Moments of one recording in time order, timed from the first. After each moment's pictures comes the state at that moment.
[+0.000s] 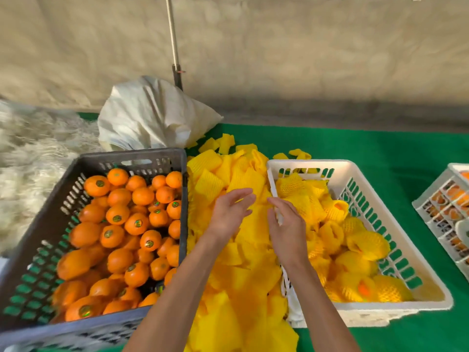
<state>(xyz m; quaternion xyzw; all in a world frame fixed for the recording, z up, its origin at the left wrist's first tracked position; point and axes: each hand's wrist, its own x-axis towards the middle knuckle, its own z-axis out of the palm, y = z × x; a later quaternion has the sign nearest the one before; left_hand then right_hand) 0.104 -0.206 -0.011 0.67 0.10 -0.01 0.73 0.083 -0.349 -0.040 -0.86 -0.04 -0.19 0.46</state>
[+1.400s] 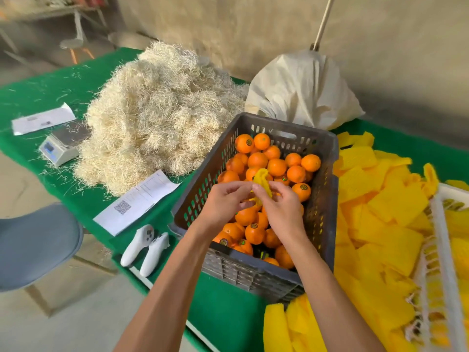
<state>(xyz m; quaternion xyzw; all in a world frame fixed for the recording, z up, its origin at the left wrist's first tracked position) -0.044 0.079 -0.026 0.62 0.20 0.12 0.75 0.029 -0.053 -0.037 -0.78 -0.21 0.08 0.58</state>
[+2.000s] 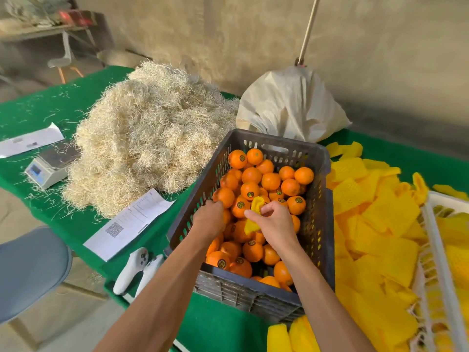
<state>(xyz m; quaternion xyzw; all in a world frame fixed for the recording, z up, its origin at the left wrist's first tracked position) -0.004 0.138 -0.065 0.95 0.27 -0.13 0.11 0.050 -0.036 -0.057 -0.85 -0.13 0.13 0.49</state>
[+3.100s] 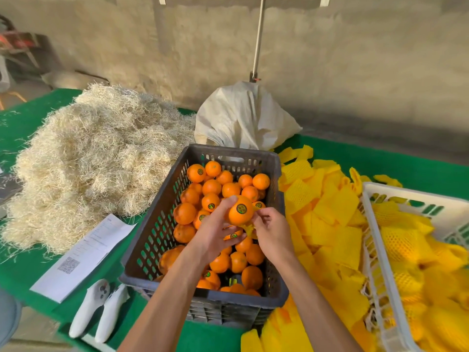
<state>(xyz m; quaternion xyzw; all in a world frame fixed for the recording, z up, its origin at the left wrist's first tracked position) 0.012 0.034 -0.024 0.48 0.23 -0.05 0.85 0.061 -0.113 -0.038 -0.82 -0.09 0.05 0.56</state>
